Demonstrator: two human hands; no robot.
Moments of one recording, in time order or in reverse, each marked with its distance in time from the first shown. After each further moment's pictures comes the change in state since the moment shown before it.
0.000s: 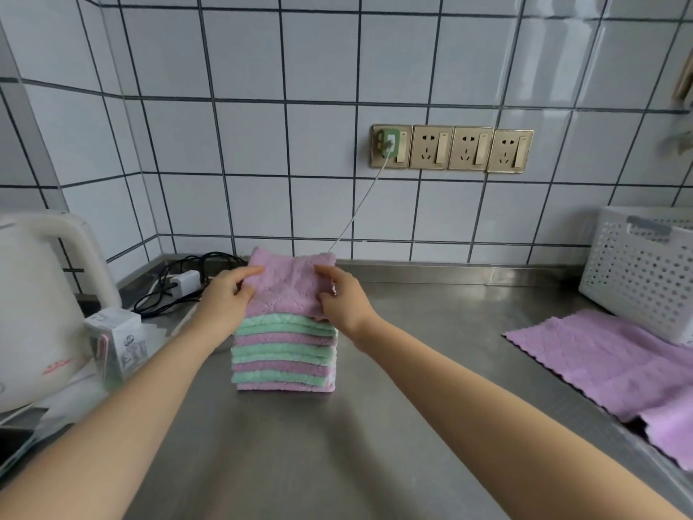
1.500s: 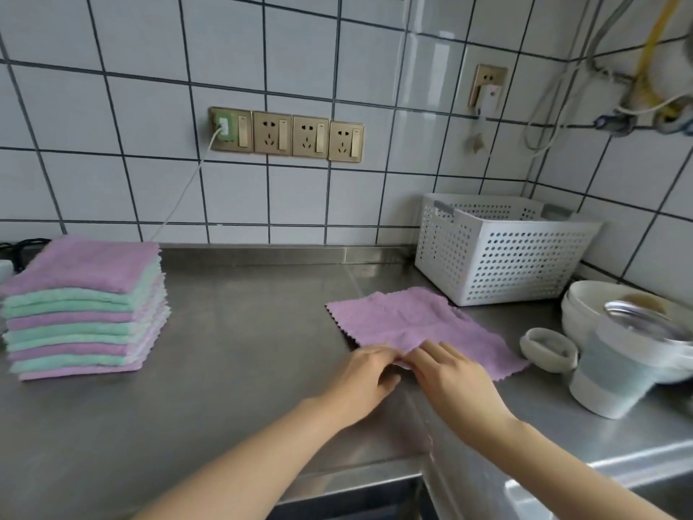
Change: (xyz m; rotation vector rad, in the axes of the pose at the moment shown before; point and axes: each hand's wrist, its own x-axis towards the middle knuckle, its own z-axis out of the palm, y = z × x) left_hand -0.208 0.238 0.308 -0.116 -0.493 0.674; right_hand -0.265 0.109 -0.329 -1.240 0.152 -0.209
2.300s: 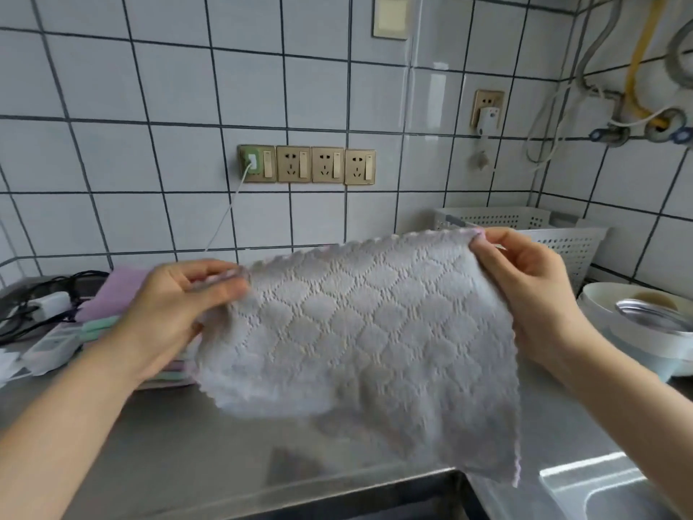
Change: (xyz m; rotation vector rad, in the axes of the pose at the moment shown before) left_hand -0.071 0.031 -0.267 -0.727 0.478 -0.397; right_hand 0.048 -0.047 -0.152 1.343 0.470 0.303
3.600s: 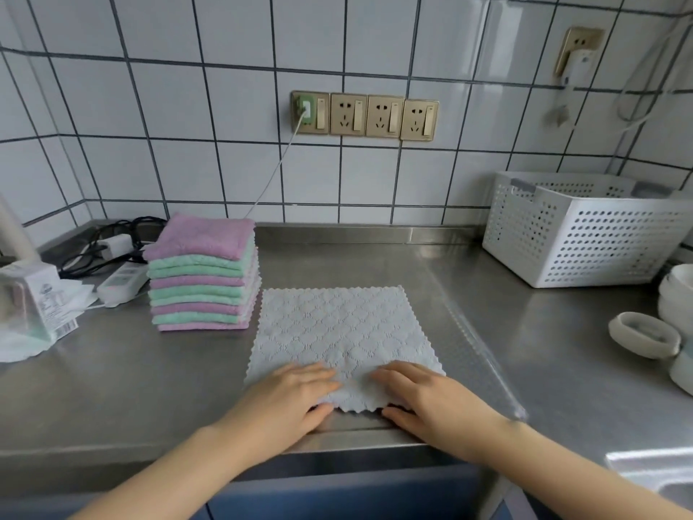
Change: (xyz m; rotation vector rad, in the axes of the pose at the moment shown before) left_hand -0.079 -0.149 -0.021 1.284 -0.626 0.299; right_hand -0.100 0.150 0.079 -1.006 -0.946 -0.245
